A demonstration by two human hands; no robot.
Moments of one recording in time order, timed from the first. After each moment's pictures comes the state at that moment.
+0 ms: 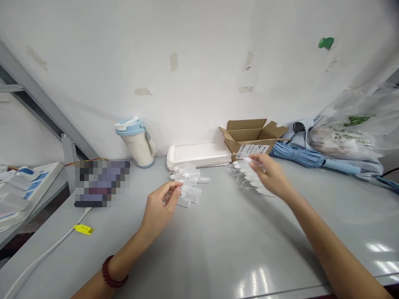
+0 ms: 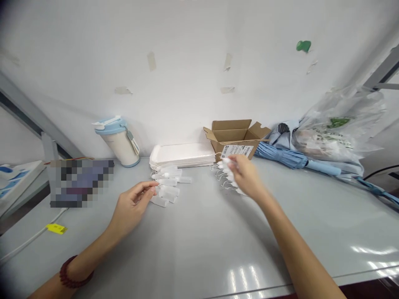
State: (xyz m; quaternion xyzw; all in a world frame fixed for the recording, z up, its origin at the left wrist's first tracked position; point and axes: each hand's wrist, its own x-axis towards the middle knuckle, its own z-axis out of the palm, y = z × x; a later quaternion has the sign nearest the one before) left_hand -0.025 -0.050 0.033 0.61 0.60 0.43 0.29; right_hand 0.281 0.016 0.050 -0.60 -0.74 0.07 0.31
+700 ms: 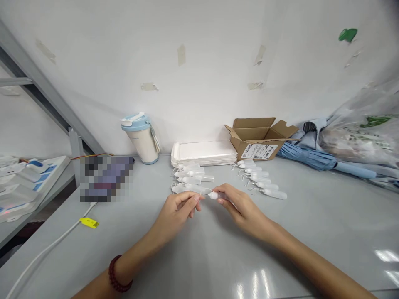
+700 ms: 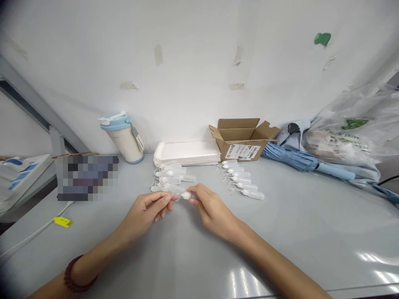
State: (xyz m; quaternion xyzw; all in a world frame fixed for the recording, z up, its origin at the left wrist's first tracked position) left_hand -0.011 -0.062 0.036 0.62 0.50 0.36 0.48; right_hand 0.196 -0.045 0.036 -0.37 -0.83 0.29 0.30
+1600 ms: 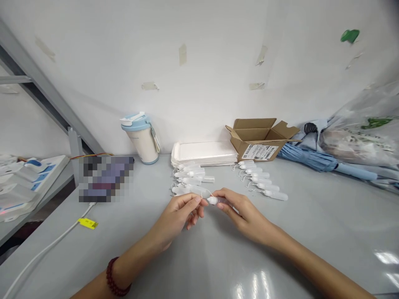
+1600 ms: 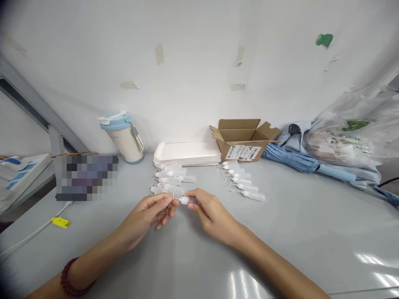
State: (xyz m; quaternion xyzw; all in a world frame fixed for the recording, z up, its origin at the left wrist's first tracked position) left_hand -0.005 -0.063 0.041 0.51 0.47 0.36 0.63; right_hand 0.194 -0.049 0.040 -0.38 -0.81 0.35 0.28
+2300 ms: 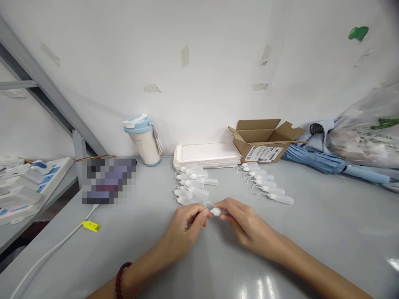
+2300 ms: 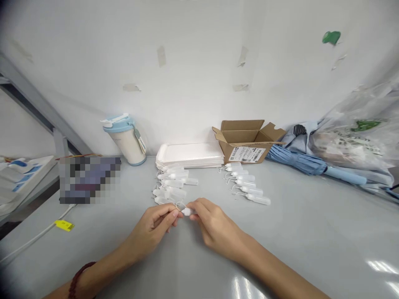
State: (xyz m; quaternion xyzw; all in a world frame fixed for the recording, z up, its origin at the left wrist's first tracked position) left_hand -0.001 -0.072 0.027 0.67 0.50 0.32 0.44; right_hand 0.194 -0.055 0.031 -0.32 -0.88 0.24 0.27
